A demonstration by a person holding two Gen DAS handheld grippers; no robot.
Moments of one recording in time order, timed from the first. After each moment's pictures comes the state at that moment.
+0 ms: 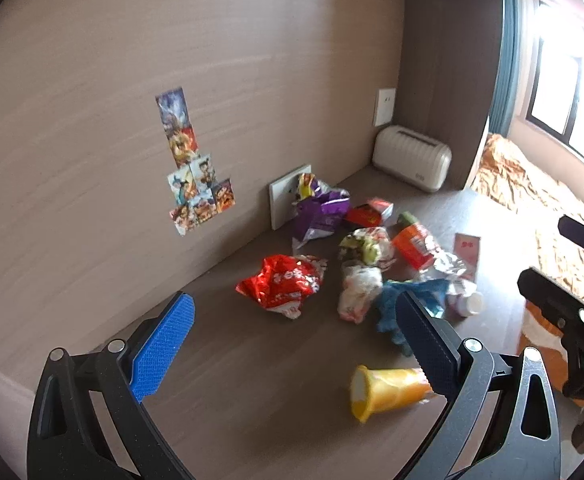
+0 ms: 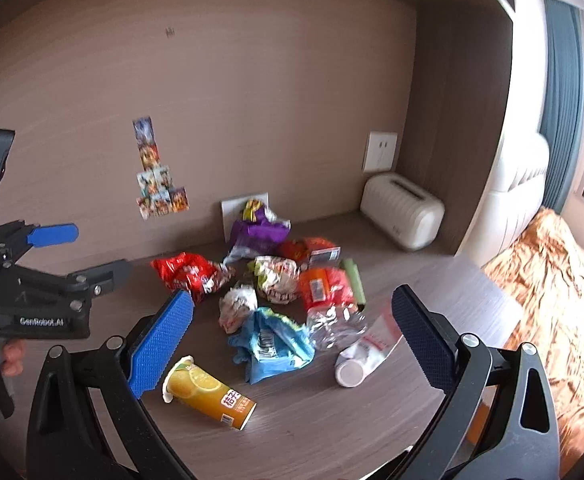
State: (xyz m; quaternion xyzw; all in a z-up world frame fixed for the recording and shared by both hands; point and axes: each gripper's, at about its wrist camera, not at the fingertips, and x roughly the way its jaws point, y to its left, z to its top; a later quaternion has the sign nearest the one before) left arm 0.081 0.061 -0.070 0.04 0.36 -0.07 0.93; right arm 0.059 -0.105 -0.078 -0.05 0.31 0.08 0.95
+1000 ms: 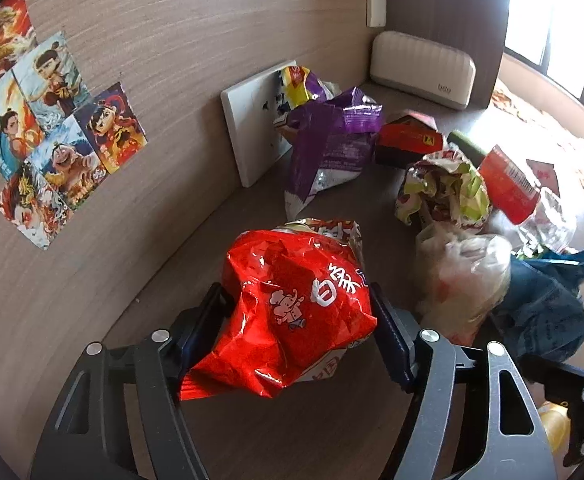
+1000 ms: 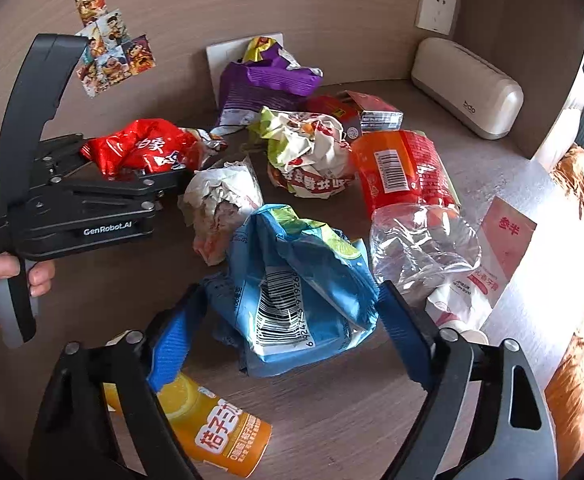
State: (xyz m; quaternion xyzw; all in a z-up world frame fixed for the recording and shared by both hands) left arm 0.217 0.055 -0.206 0.10 0.43 -0.14 0.89; right arm 0.144 -0.078 -0.211 -0.04 0.48 0.09 0.87
